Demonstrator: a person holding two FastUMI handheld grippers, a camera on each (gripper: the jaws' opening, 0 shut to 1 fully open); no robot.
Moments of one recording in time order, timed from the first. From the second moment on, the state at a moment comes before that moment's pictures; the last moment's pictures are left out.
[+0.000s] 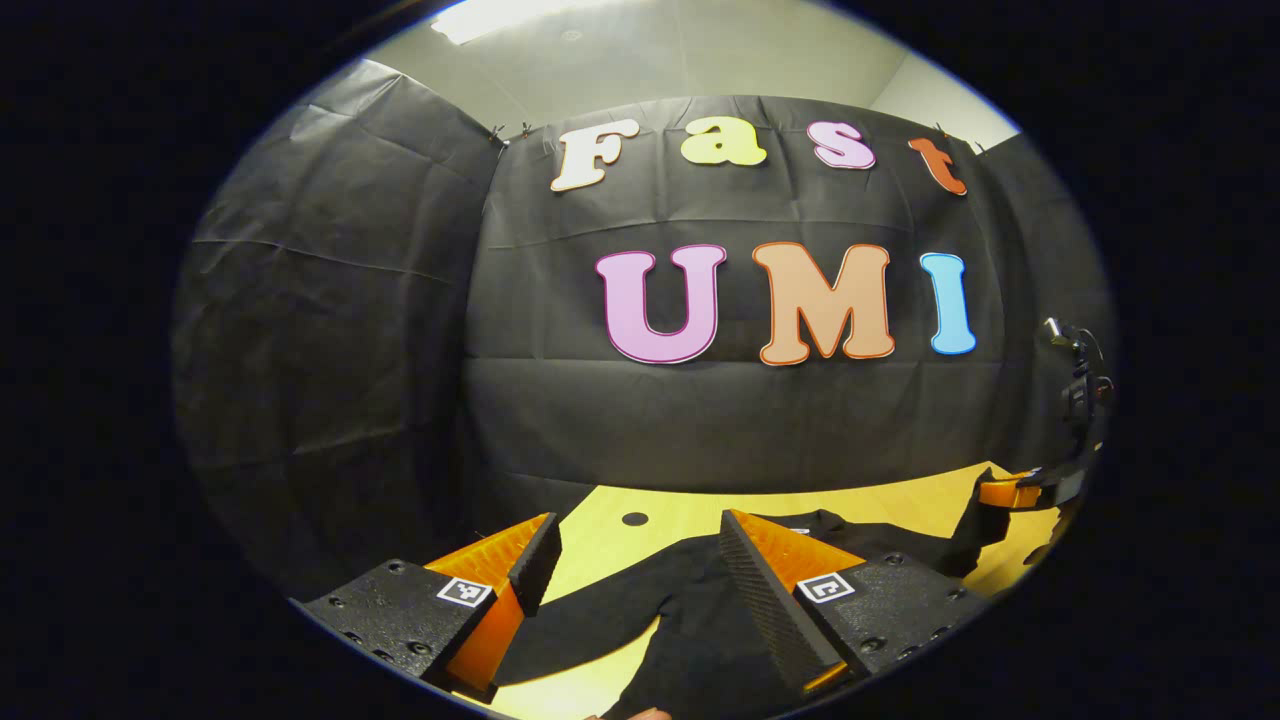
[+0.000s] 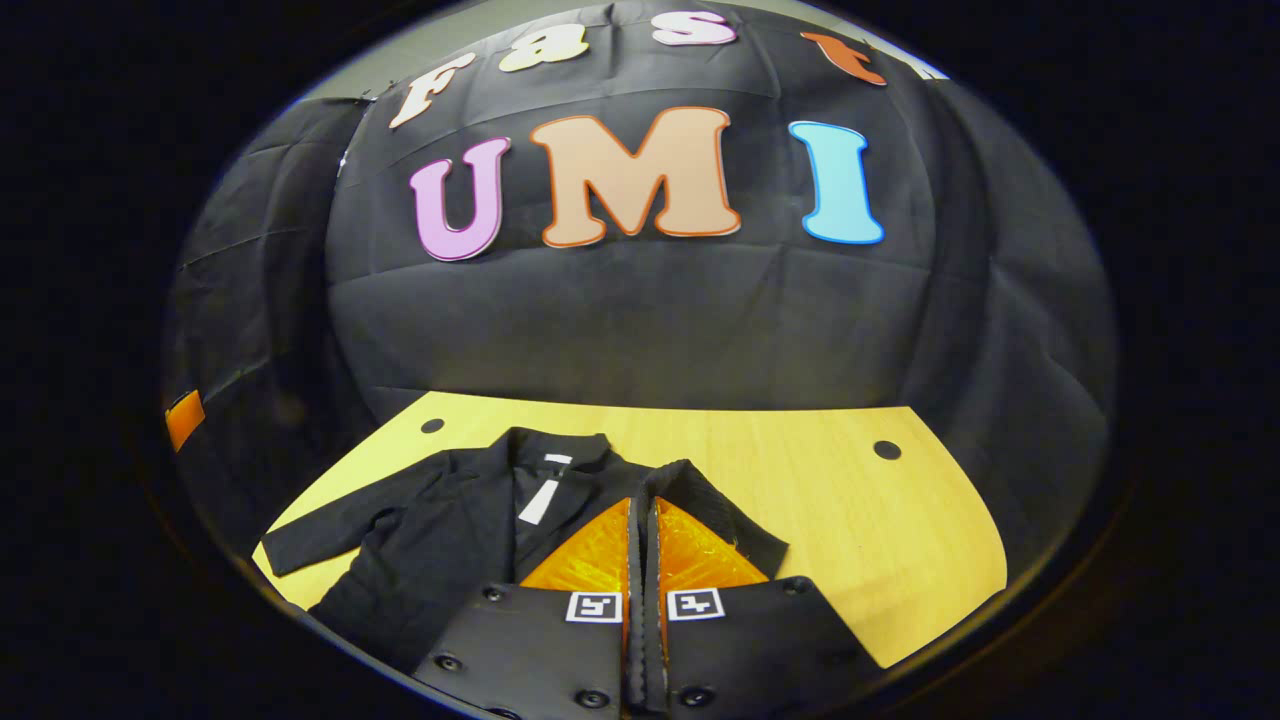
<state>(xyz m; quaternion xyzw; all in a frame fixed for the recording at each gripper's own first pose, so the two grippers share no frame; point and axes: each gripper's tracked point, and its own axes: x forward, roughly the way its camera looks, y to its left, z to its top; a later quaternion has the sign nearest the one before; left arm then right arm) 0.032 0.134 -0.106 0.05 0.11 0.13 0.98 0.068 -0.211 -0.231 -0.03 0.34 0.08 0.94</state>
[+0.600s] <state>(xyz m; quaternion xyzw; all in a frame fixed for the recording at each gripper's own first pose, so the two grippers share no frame) 0.011 0.189 -0.107 0.04 0.11 0.16 0.98 0.090 -0.052 -0.256 -0.04 0.34 0.17 0.92</state>
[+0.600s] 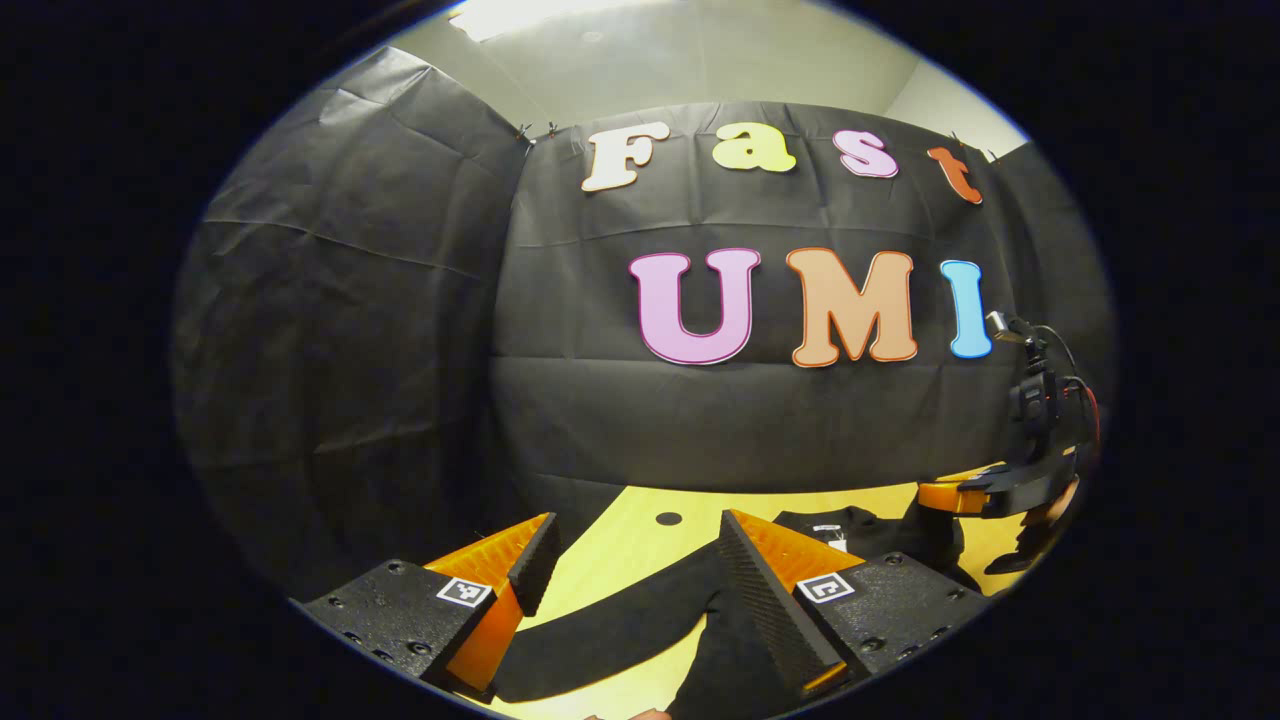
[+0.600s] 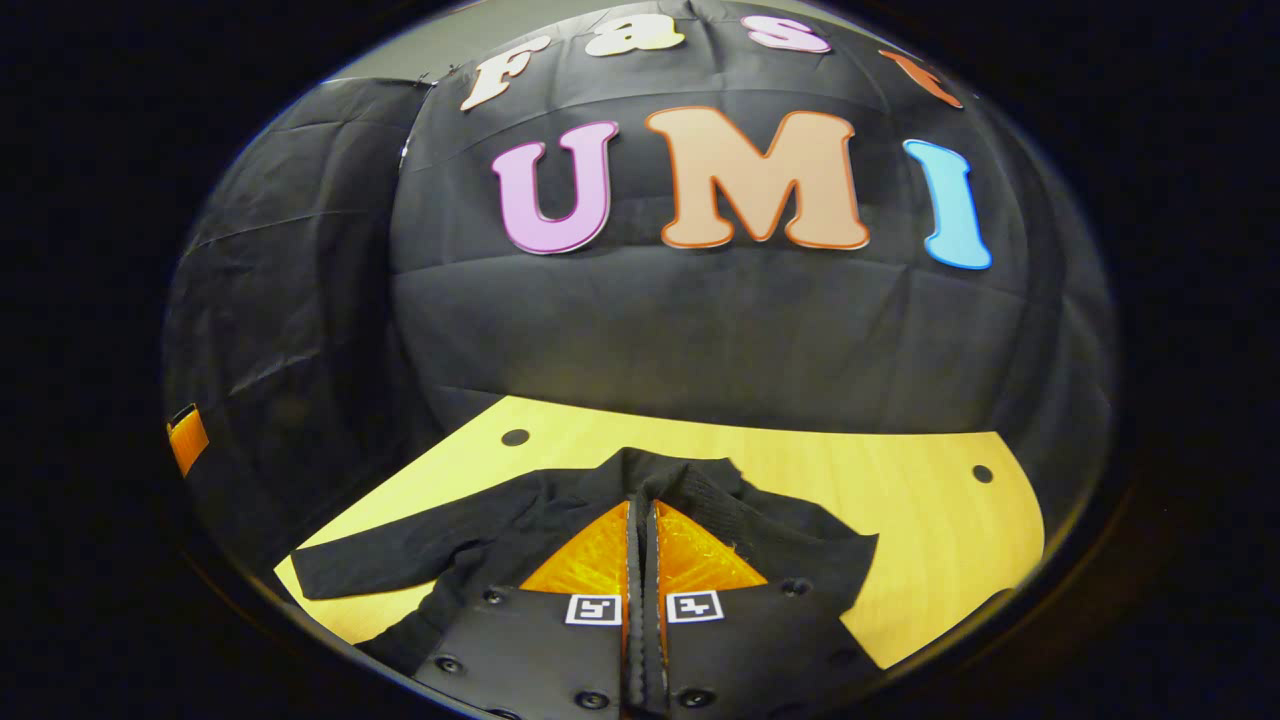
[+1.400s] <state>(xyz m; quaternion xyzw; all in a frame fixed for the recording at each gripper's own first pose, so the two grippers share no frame) -0.011 0.254 -0.163 0.04 0.16 0.23 0.96 0.114 0.023 -0.186 0.01 0.22 0.22 0.95</state>
